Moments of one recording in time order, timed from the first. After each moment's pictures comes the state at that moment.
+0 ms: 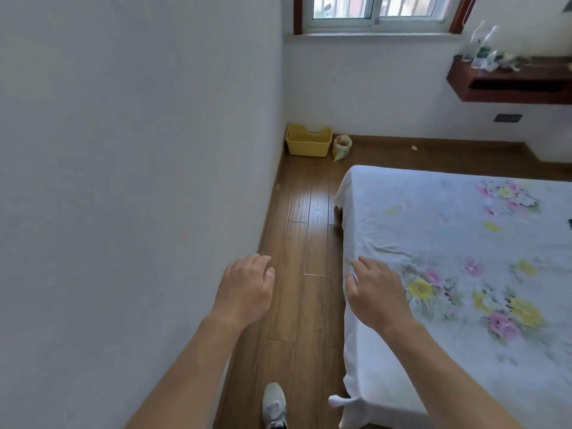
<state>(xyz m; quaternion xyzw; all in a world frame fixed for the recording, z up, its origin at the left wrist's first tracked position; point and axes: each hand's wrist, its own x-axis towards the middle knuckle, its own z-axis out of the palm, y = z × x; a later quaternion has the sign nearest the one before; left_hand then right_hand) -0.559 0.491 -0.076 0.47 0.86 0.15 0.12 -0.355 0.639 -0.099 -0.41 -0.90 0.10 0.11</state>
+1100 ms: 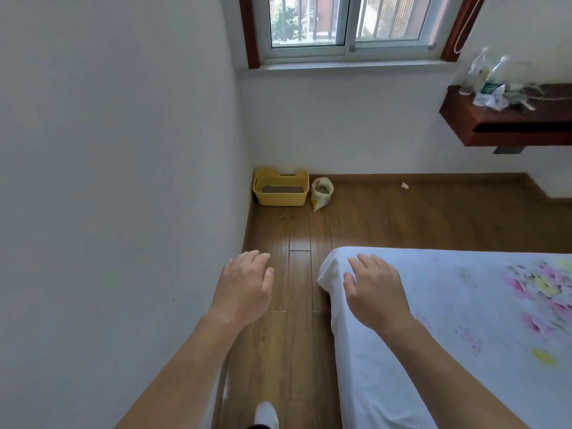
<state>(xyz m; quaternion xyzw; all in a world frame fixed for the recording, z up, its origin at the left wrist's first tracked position) -0.849 1.079 -0.054 0.53 0.83 0.15 0.10 -0.634 1.206 -0.082 -0.44 -0.88 0.03 0.16</state>
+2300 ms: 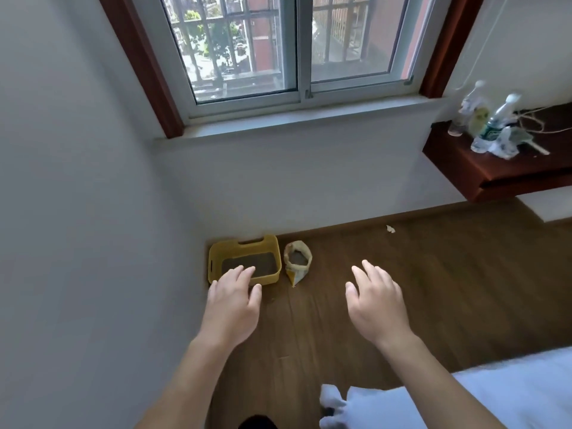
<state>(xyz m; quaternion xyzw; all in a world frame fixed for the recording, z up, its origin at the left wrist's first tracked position) -1.108 1.642 -0.076 0.53 0.82 0.16 0.16 -0.858 1.730 -0.091 -0.60 -0.79 0.14 0.08</state>
